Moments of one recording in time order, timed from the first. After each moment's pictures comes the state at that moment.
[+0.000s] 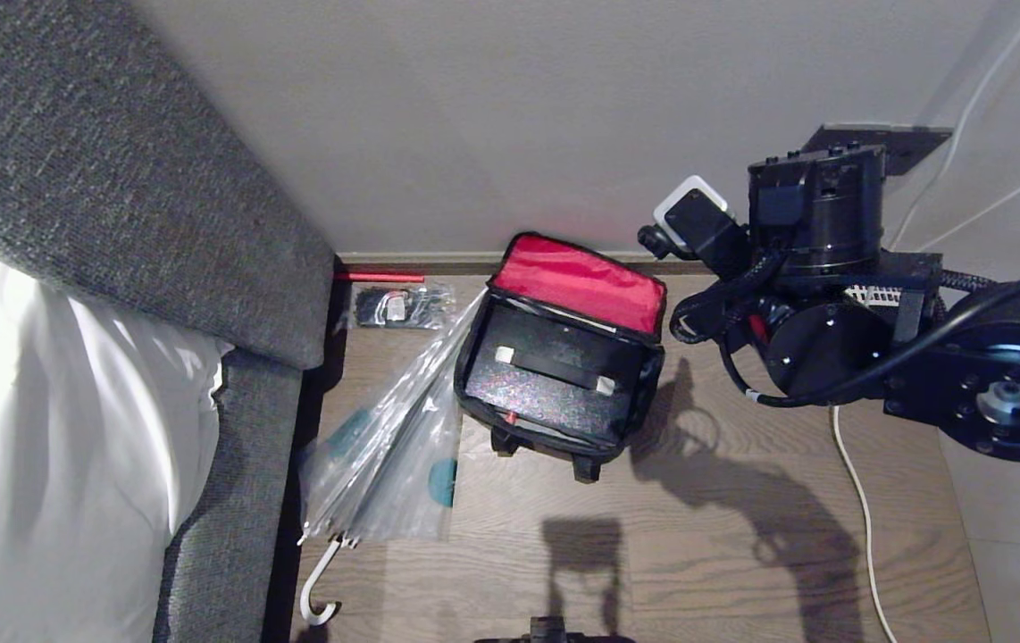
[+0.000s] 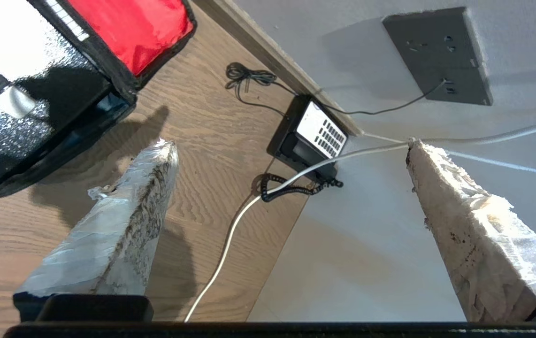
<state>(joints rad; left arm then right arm) 0.00 0.00 0.00 0.00 -0.01 0.05 0.70 1.74 -1.18 -0.35 -0.96 -0.67</state>
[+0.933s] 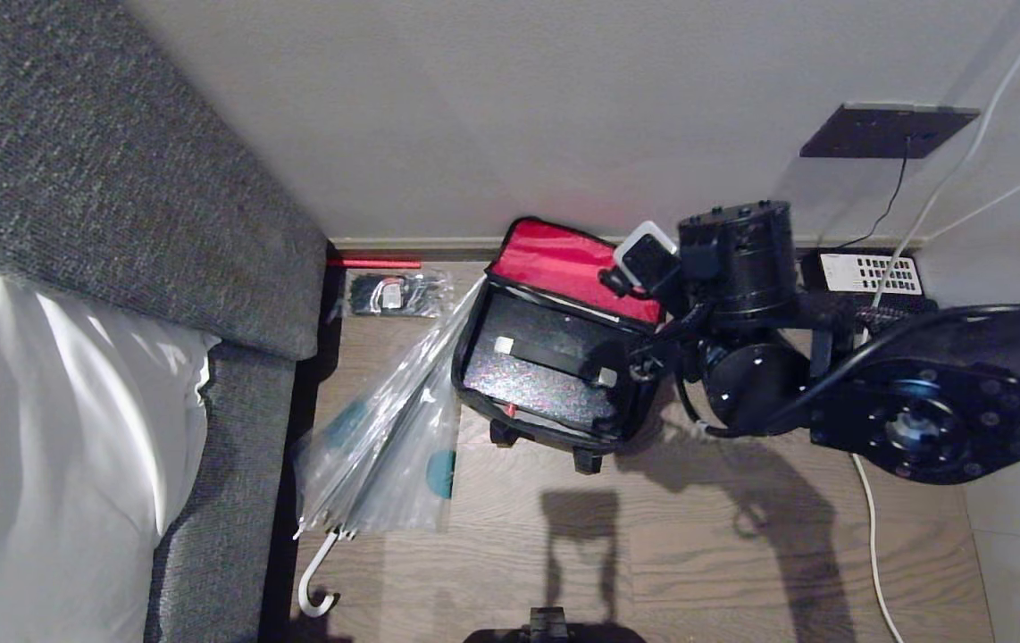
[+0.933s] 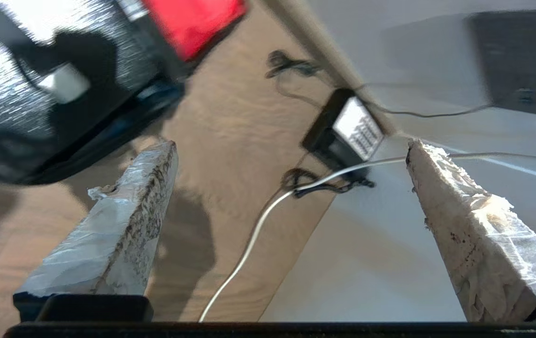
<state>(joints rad) 0.00 0.00 0.00 0.00 -0.01 0.04 0.74 1.84 -1.18 -0.36 -0.98 -0.62</state>
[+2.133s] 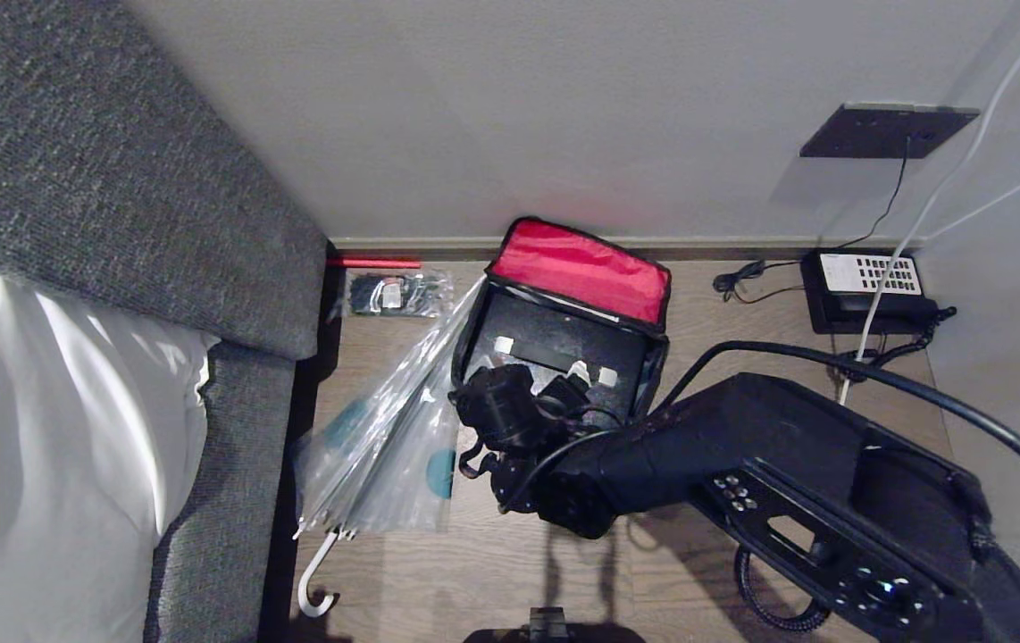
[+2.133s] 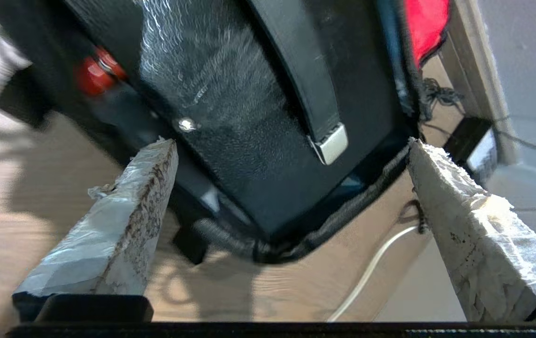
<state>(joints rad) 0.00 0.00 0.00 0.00 -0.01 0.04 0.84 2.55 -1.68 -0.45 -1.03 -0.52</state>
